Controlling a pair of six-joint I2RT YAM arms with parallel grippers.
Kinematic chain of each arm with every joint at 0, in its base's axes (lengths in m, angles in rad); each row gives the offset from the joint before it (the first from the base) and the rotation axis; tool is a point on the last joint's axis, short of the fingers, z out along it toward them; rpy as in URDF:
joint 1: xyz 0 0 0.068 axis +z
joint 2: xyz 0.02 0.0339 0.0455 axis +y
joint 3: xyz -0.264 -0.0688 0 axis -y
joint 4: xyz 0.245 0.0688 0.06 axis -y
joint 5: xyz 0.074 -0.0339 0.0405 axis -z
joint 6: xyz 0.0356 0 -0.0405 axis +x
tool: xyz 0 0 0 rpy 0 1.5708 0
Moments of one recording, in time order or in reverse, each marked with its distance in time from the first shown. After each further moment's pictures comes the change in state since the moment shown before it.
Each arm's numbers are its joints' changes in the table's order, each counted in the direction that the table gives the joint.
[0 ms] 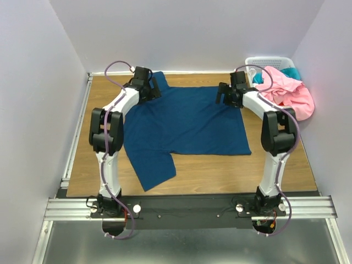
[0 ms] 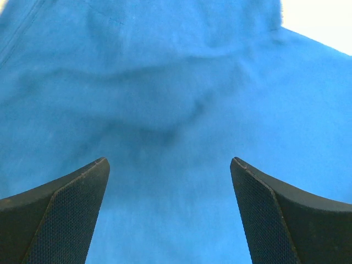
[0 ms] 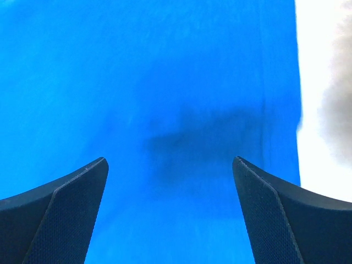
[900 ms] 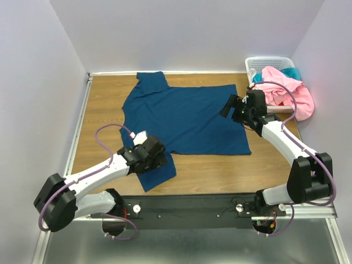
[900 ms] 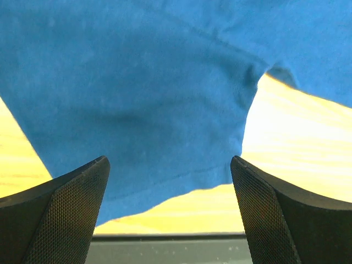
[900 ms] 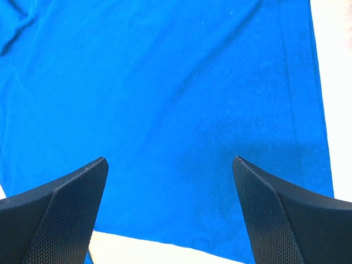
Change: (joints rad) left arm -0.580 -1.030 -1.080 -0.241 -0.201 -0.612; right arm 0.015 -0.698 -0.617 0.125 -0.131 0.179
